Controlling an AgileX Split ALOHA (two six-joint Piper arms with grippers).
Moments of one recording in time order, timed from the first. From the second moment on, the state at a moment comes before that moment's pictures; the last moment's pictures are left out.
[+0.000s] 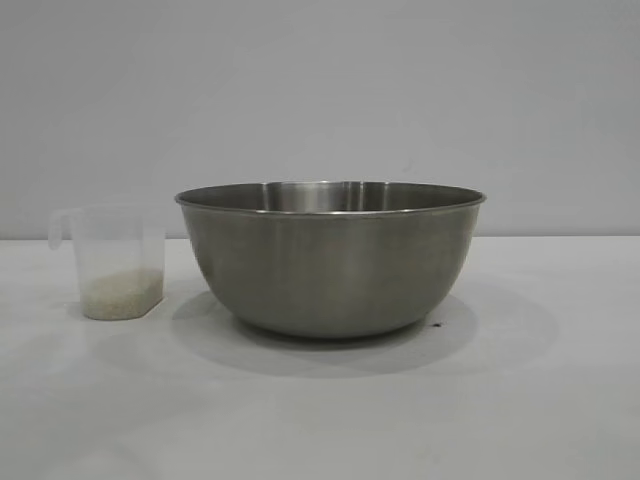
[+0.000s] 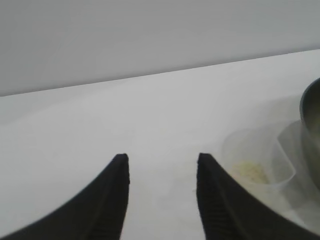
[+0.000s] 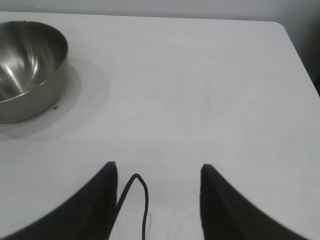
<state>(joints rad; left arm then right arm) -0.35 1.32 -0.12 -0.29 -0.87 0.24 0.12 -0.02 -0.49 -0.01 1.14 0.00</state>
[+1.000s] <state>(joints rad) -0.35 1.91 -0.27 -0.14 -1.14 0.13 0.12 -0.02 -0.49 -0.01 1.14 0.00</state>
